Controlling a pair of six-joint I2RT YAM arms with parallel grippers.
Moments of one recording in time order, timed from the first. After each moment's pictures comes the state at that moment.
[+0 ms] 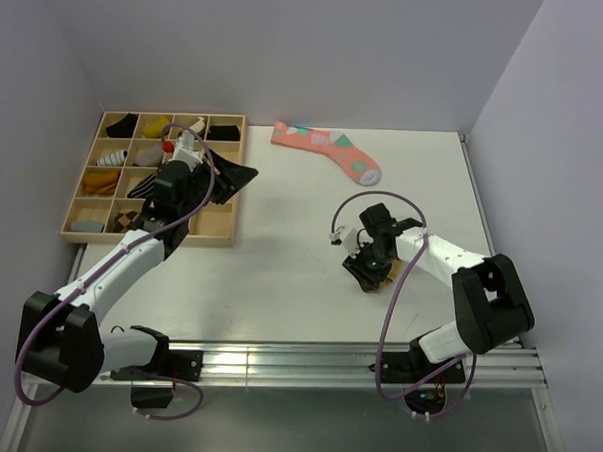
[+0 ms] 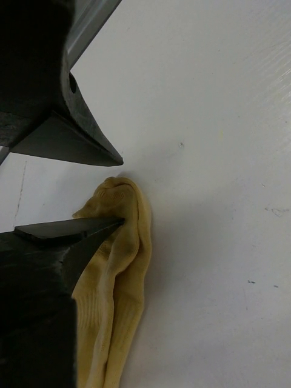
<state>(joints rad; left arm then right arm) -0.34 1.22 0.83 0.22 0.23 -1.01 0.41 1.46 0.80 -0.71 -0.24 -0.53</state>
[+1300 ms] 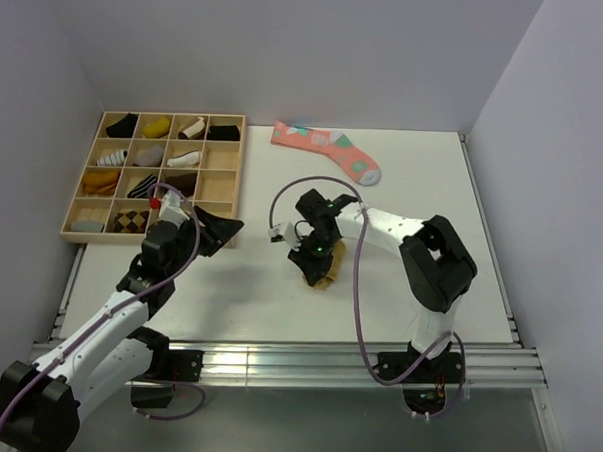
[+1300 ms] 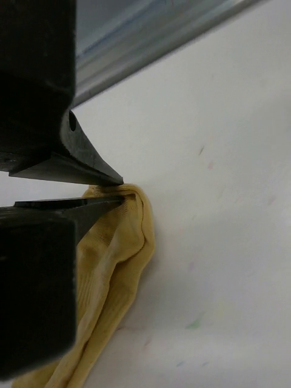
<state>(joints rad) -0.36 0.85 0.40 0.22 0.15 -1.04 0.69 1.80 1.19 -0.81 -0.43 -0.49</state>
